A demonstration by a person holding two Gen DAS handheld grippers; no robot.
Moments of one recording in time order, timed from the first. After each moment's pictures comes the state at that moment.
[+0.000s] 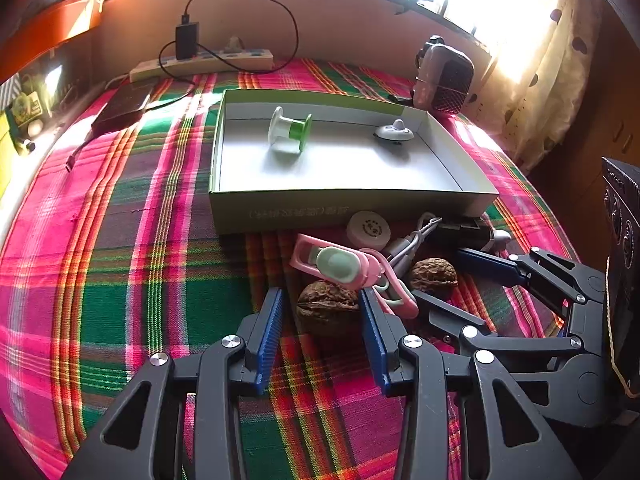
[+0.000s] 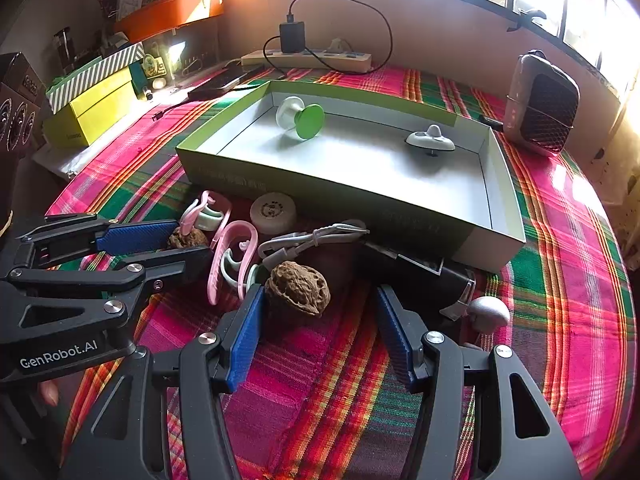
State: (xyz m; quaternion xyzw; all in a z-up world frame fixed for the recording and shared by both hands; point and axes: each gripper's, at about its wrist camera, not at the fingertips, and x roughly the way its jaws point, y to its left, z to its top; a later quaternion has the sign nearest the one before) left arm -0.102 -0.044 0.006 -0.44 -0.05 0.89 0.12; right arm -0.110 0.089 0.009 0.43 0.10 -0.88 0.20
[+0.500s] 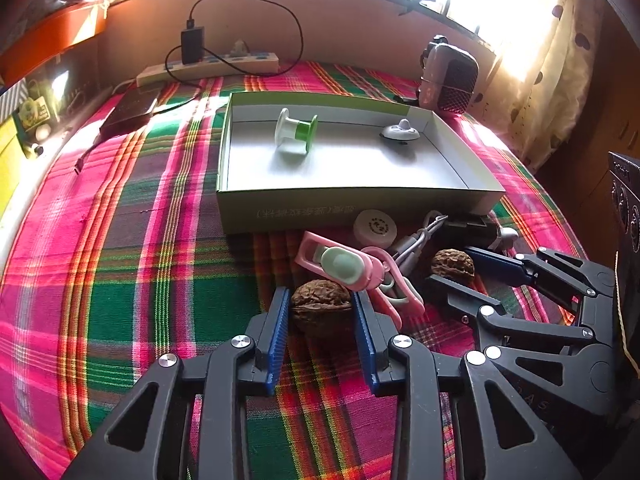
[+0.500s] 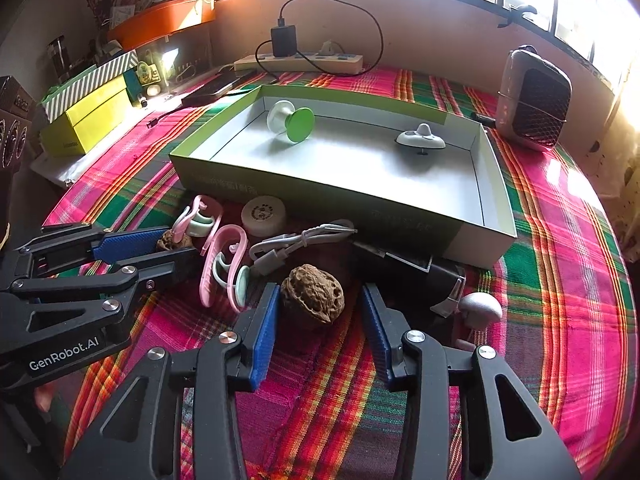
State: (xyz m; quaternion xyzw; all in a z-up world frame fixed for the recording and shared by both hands) left arm -0.100 -0.044 0.007 -0.44 -0.04 0.89 0.11; right arm -0.111 0.096 0.011 0.42 0.09 -0.88 0.20
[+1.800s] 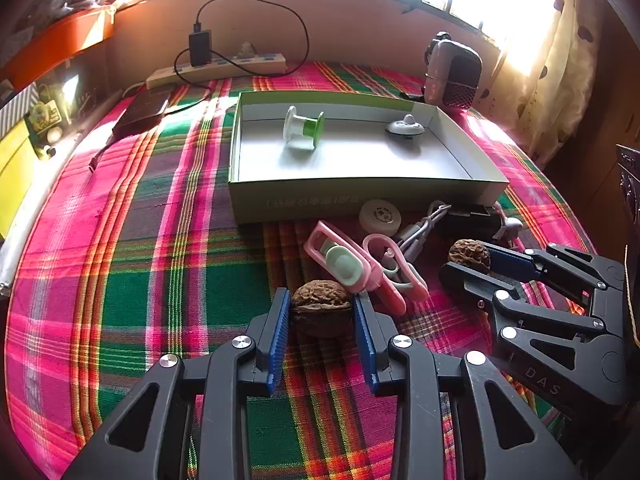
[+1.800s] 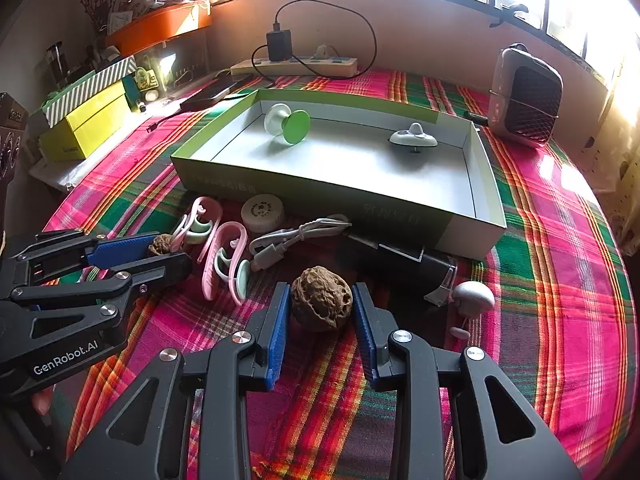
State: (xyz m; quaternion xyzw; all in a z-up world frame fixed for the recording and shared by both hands) left arm -0.090 -0.045 0.007 -0.44 -0.03 0.89 0.09; right arm -0.104 0.099 0.014 0.42 0.08 -0.88 0.19
